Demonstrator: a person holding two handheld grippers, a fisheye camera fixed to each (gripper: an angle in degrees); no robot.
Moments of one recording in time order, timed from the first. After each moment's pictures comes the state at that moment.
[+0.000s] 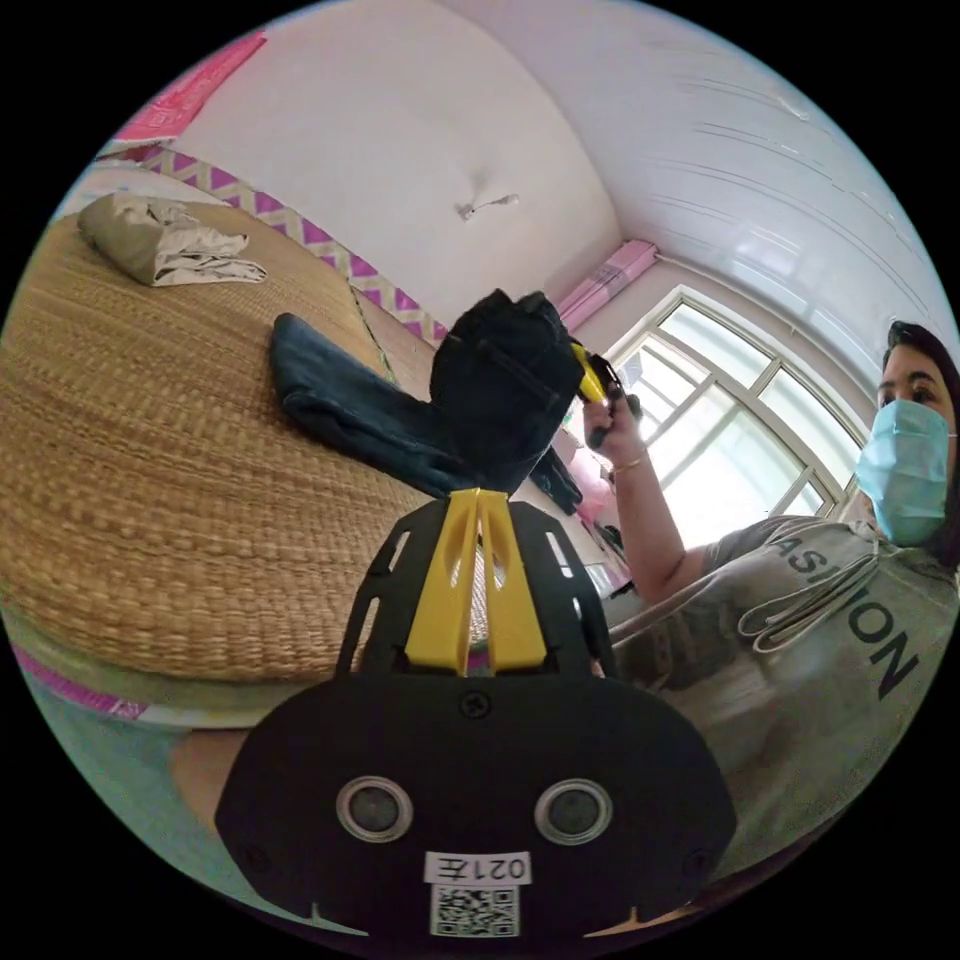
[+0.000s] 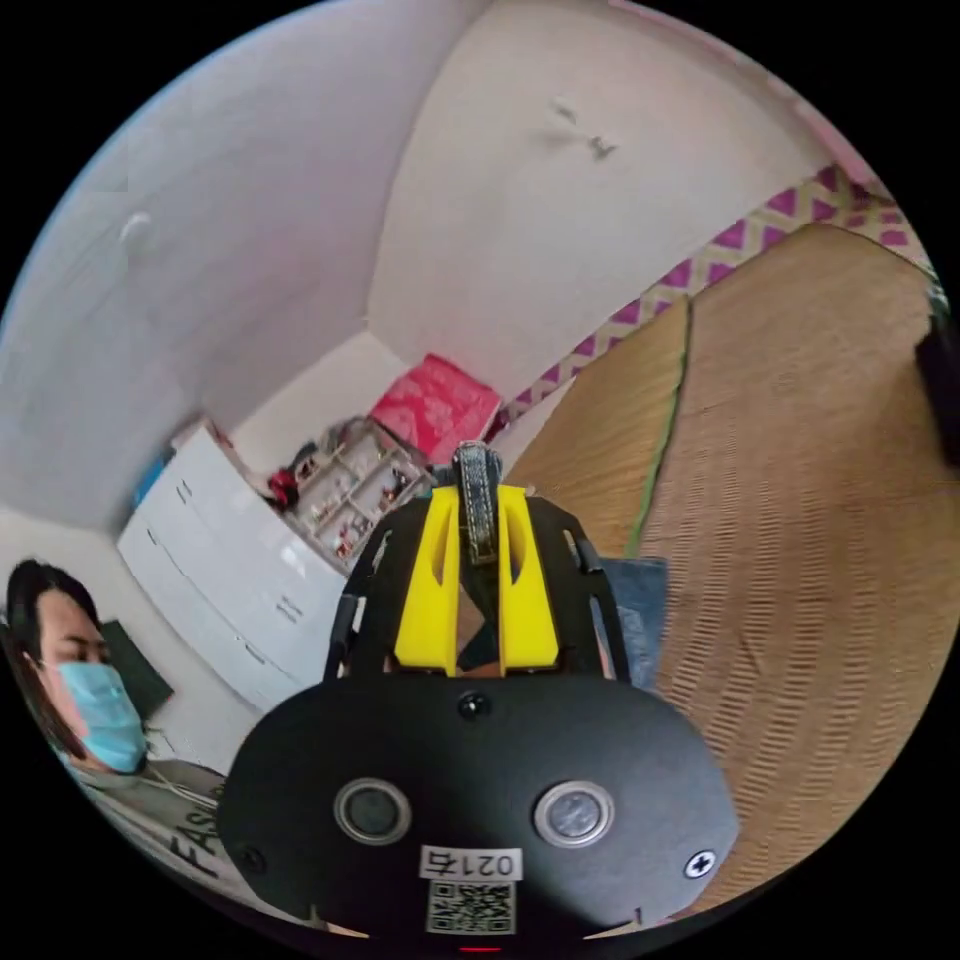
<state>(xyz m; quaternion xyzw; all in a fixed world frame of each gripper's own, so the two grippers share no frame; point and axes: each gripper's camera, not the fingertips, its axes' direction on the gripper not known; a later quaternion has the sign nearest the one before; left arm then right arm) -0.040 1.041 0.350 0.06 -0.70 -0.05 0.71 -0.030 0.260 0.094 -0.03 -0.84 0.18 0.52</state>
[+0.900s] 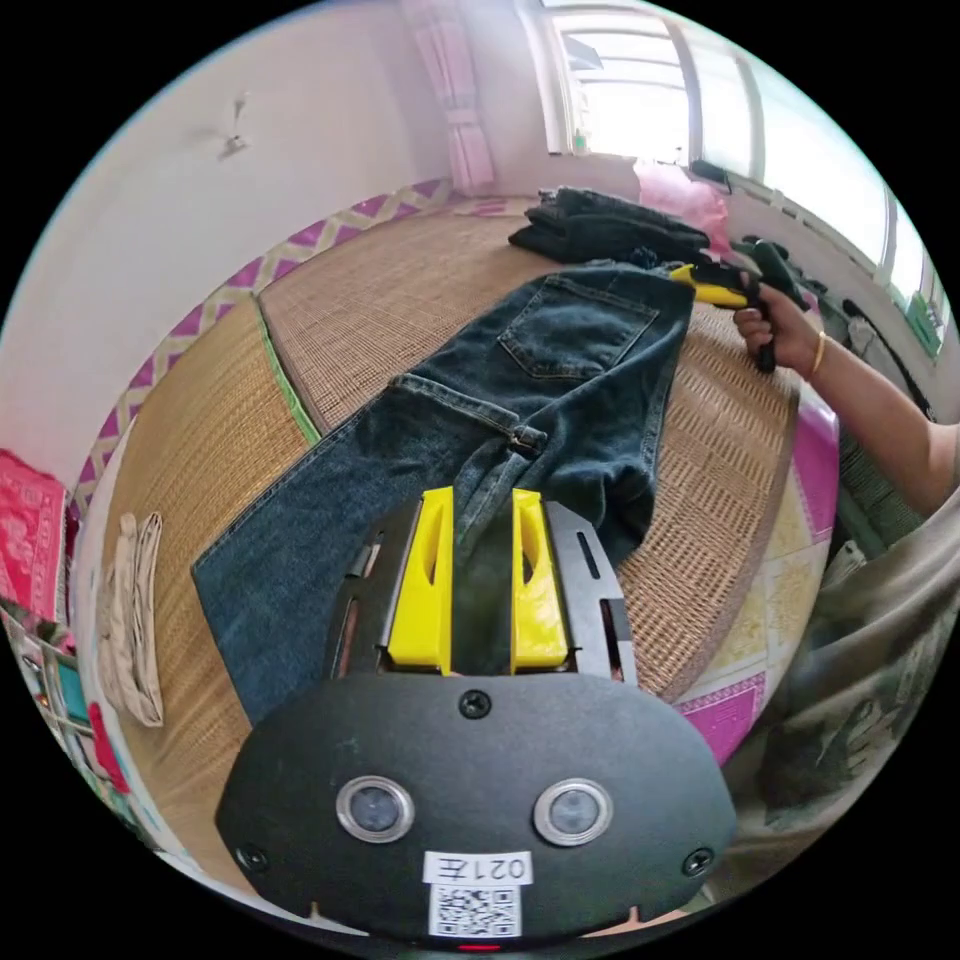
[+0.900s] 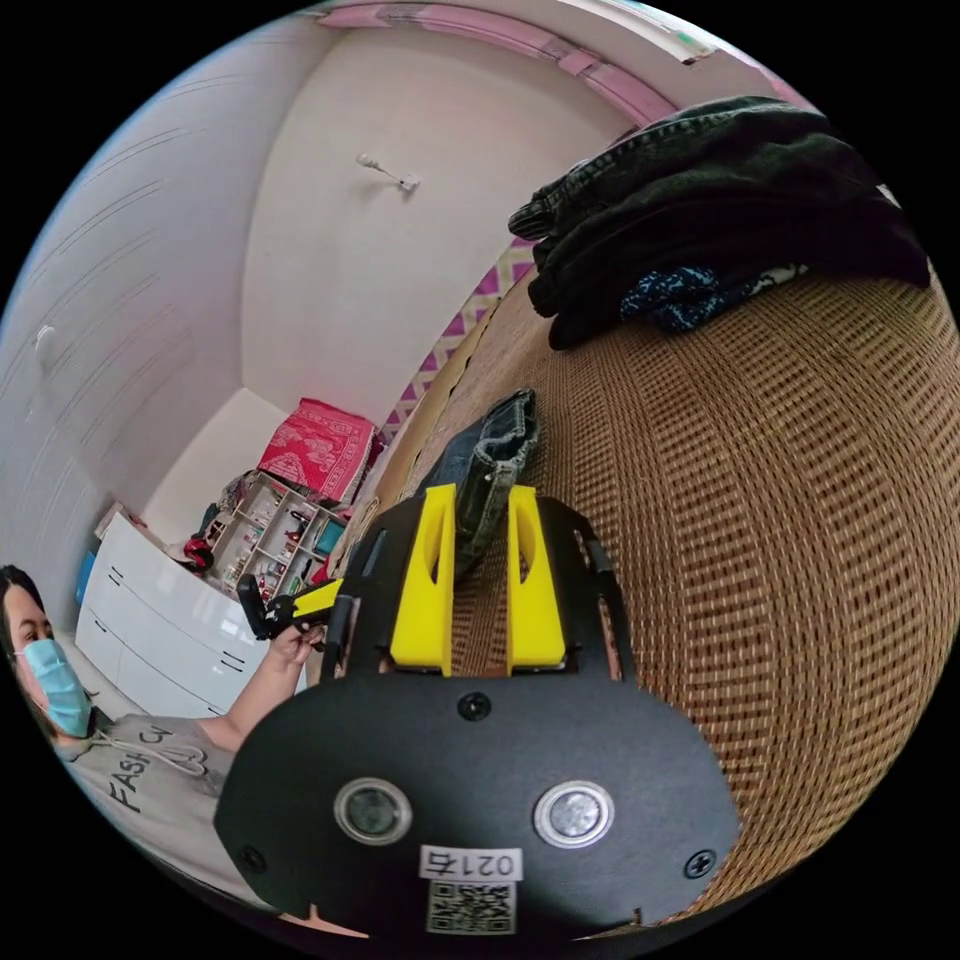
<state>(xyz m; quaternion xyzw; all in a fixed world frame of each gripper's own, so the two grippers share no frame) -0.494 0.884 0.492 -0.42 -0.79 -0.03 0.45 0.024 0.520 0.437 -0.13 -0.76 0.22 0.60</state>
